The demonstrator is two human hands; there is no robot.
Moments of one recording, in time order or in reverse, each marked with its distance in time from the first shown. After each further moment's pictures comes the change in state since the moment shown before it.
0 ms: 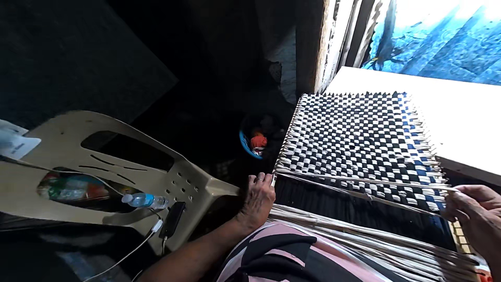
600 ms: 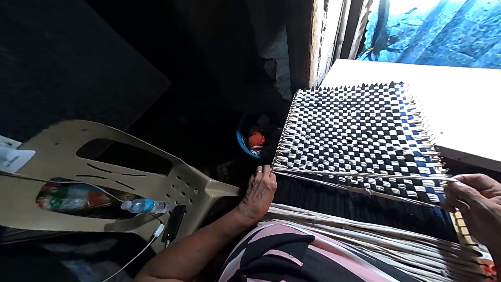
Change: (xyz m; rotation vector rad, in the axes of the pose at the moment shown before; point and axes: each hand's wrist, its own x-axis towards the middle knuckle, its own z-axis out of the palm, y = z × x) left_hand 0.025 0.002 -0.004 -0.111 -0.172 -0.056; right_hand 0.001 0.003 -0.001 0.034 0.007 0.051
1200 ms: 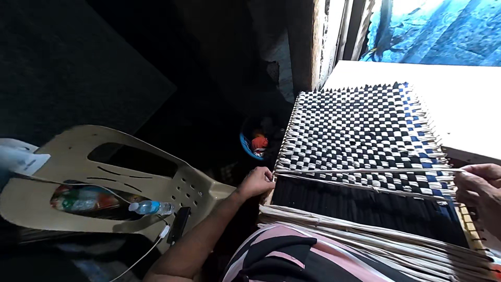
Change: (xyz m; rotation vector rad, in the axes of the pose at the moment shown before) left_hand 0.035 -0.053 -0.004 -0.806 -0.498 -0.381; right_hand 0.022 -0.008 0.000 -0.137 0.030 -0.006
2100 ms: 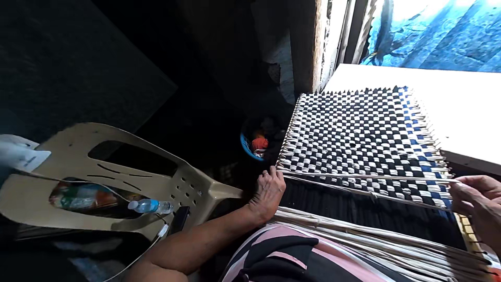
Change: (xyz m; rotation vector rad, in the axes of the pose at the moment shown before) left_hand -0.029 0.040 0.061 1.006 0.498 0.247; right_hand -0.011 0.008 0.002 0.021 0.003 0.031
